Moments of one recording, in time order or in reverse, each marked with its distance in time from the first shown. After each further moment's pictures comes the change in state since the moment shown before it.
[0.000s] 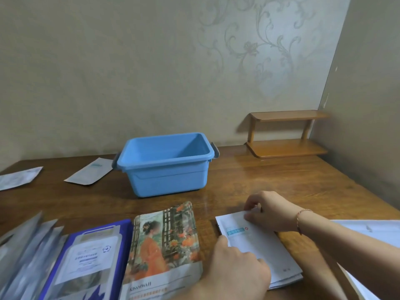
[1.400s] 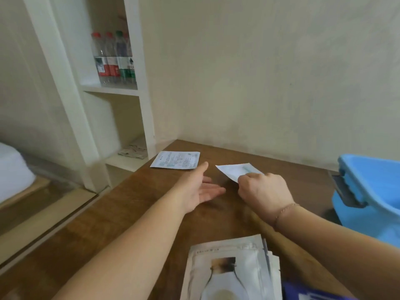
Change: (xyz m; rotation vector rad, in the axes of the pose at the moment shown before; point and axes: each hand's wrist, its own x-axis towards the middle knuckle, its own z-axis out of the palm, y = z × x) left_hand -0.197 -0.448 0.080 -1.878 0.399 -1.588; right_hand 0.230 -0.418 0.111 -0.468 0.434 -0.613
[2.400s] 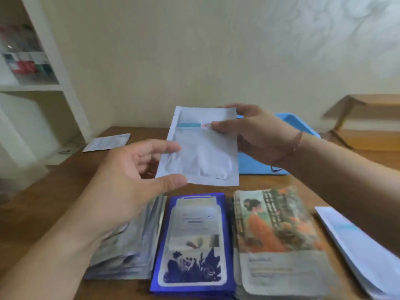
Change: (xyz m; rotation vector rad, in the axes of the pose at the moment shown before) left_hand -0.263 -0.062 0.084 0.544 -0.252 0.825; right_hand -0.182 0.116 -0.162 1.827 0.012 0.514
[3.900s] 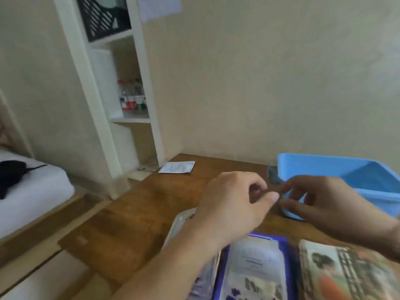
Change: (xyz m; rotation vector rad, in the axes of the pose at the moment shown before) left_hand 0.016 0.025 0.028 0.700 0.123 0.172; right_hand -0.033 0.010 0.002 -1.097 -0.031 -0.362
